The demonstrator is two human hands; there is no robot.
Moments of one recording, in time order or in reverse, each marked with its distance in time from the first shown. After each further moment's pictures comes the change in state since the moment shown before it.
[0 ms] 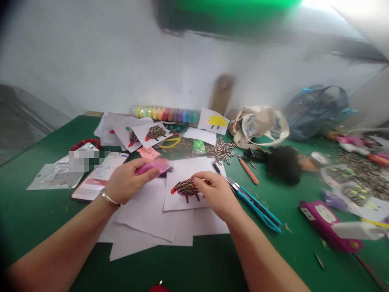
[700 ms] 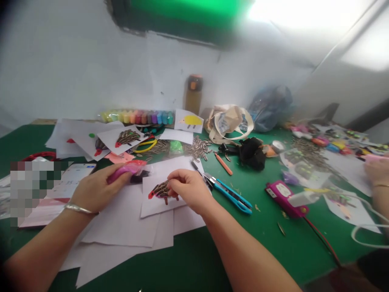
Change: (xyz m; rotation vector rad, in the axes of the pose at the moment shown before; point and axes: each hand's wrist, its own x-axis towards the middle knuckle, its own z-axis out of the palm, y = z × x) left_hand 0.021 -0.029 0.015 0.411 0.075 0.032; right_hand 0.006 0.001 0.008 0.329 -0.022 0.029
